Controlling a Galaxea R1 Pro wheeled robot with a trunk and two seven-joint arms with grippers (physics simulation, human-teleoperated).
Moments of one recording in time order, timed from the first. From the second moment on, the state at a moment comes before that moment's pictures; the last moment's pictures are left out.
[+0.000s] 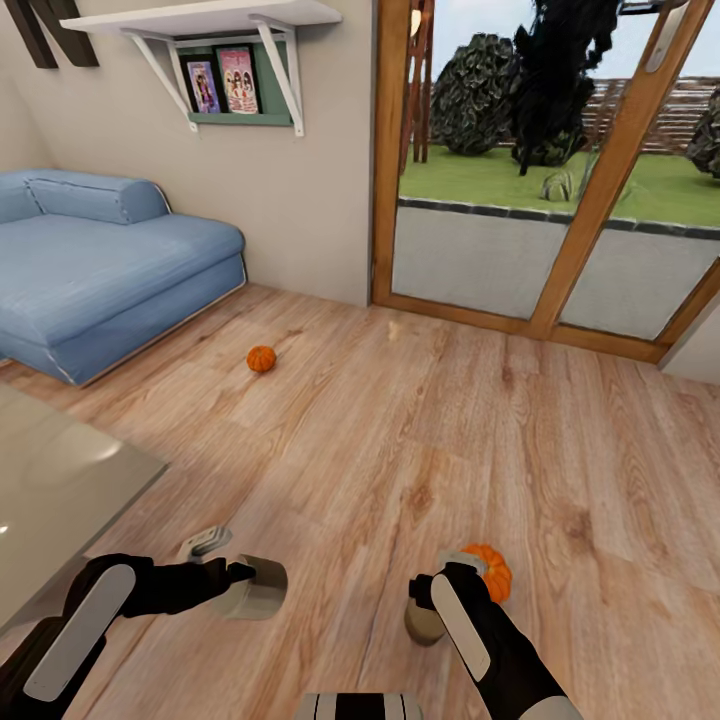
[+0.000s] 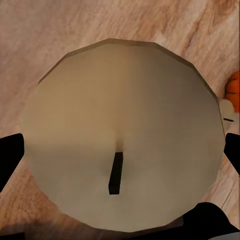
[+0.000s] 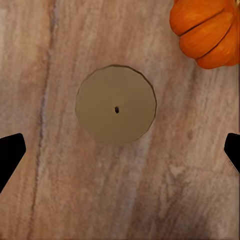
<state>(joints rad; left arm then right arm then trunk) -0.30 0.32 -0.12 -1.42 1.07 1.05 0.28 -0.44 0.12 0.23 -0.98 -0.54 0.73 -0.61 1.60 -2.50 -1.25</state>
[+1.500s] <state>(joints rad) -0.30 0.41 -0.10 -1.43 1.31 1.05 0.28 -0.44 0.12 0.23 -0.92 -0.53 0.62 -0.55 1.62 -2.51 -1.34</state>
